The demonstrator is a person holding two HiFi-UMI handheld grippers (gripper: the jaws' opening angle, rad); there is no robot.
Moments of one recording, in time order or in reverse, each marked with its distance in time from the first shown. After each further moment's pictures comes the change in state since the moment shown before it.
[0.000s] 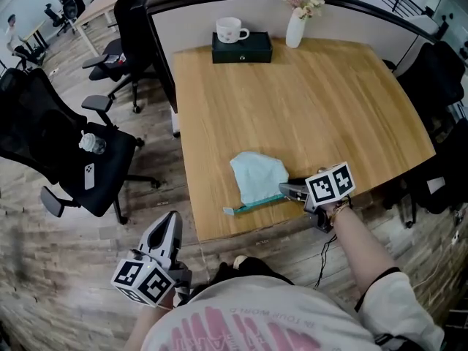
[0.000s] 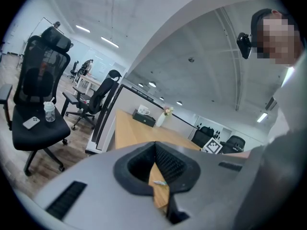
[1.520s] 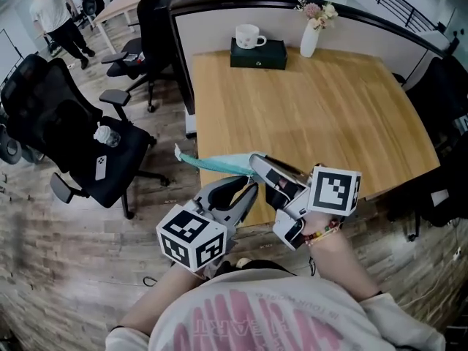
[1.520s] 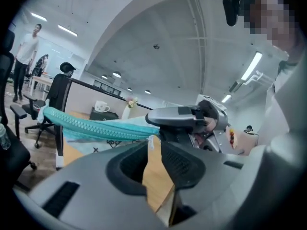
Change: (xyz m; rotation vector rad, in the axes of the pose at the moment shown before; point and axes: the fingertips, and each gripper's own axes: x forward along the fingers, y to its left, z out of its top) left arm 0.074 -0.128 0.003 0.249 0.123 -0.377; right arm -0.062 0.209 0.122 0.190 -0.555 0.424
